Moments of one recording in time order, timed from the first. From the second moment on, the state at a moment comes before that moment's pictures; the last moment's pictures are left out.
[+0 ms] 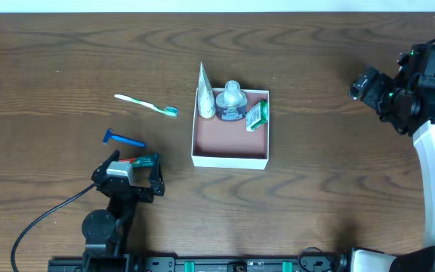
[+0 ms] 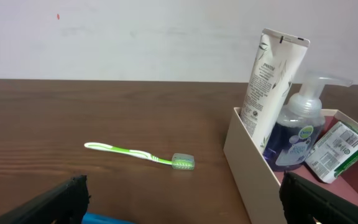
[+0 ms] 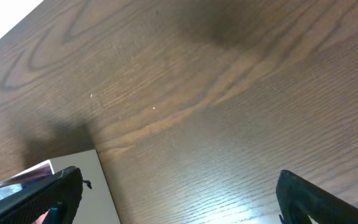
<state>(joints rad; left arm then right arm) -0.04 0.02 0.02 -0.10 0.15 -0.09 -0.16 1.45 1.33 -0.87 -0.11 0.46</state>
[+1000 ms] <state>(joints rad) 0.10 1.02 0.93 -0.86 0.29 -0.19 -0.16 1.45 1.33 -0.87 -0.11 0.46</state>
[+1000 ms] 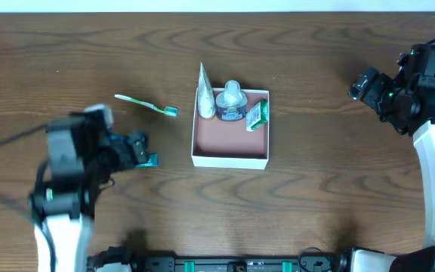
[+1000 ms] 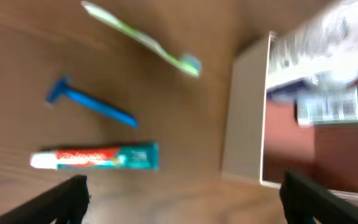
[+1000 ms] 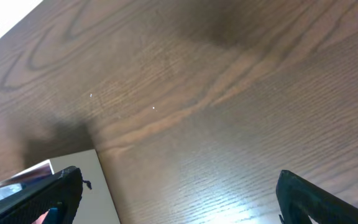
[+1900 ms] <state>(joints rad) 0.15 1.36 0.95 -0.93 0.12 -0.69 -0.16 1.45 1.33 -0.87 -0.11 0.46</state>
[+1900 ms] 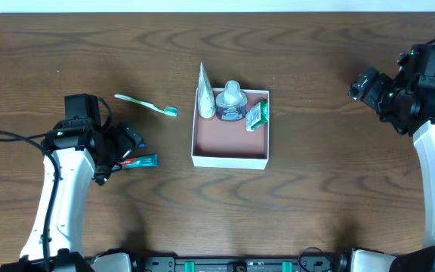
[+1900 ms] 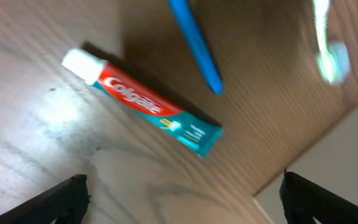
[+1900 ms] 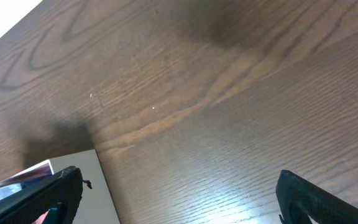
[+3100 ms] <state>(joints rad) 0.15 1.75 0.95 -0.87 0.07 -1.06 -0.16 1.45 1.33 -0.87 -0.11 0.46</state>
